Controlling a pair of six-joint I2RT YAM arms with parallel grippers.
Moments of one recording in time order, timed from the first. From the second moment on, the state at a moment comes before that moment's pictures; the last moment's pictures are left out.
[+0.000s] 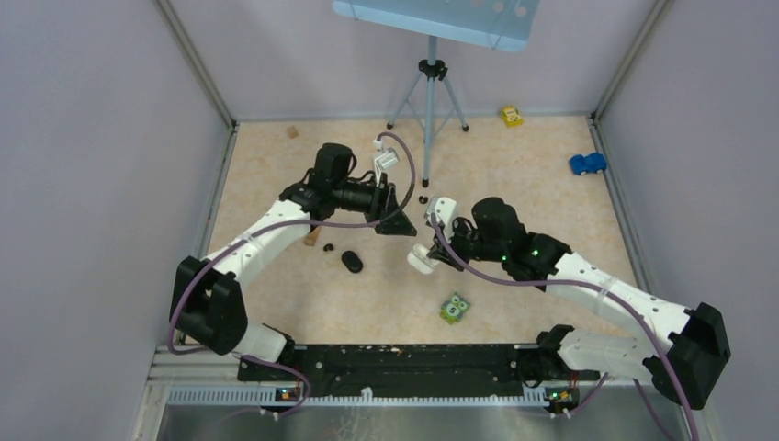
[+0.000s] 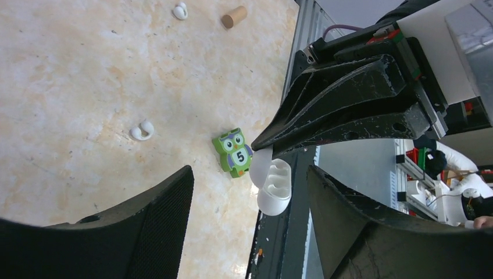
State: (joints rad) left arm -0.47 1.45 1.13 -0.26 1.01 -0.20; right arm 0.81 1.07 0.83 -0.31 -0.27 -0.20
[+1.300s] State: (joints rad) left arm -0.57 1.55 1.14 -0.32 1.13 -0.20; right arm 0.82 1.05 0.83 -0.28 -0.33 -0.21
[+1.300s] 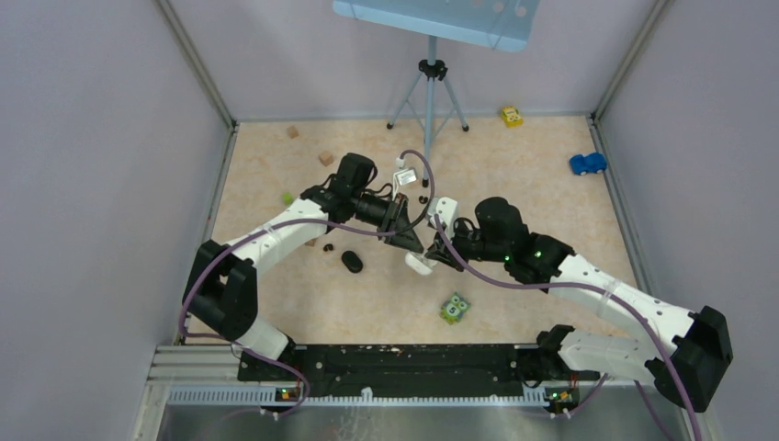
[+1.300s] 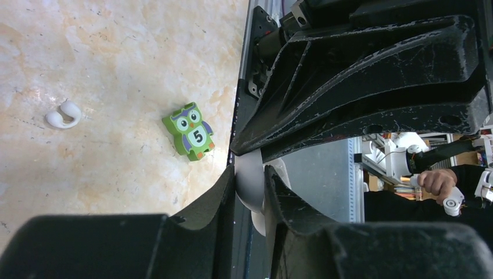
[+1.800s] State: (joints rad) left arm -0.58 1.55 1.14 -0.32 1.13 -0.20; right arm 0.82 1.05 0.83 -0.27 -0.33 -0.19
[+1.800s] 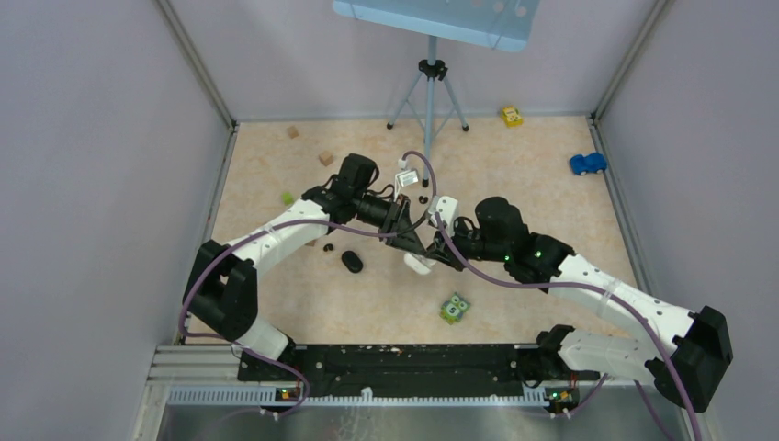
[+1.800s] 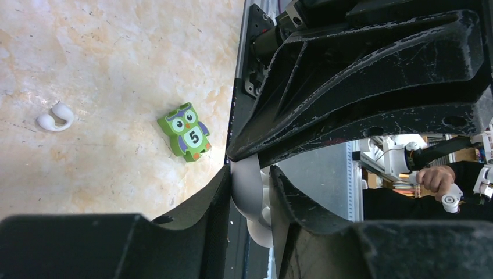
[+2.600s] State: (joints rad) left arm -0.58 1.55 1.14 -0.33 1.10 -0.19; right arm 0.82 1.04 0.83 -0.26 -0.26 -0.16
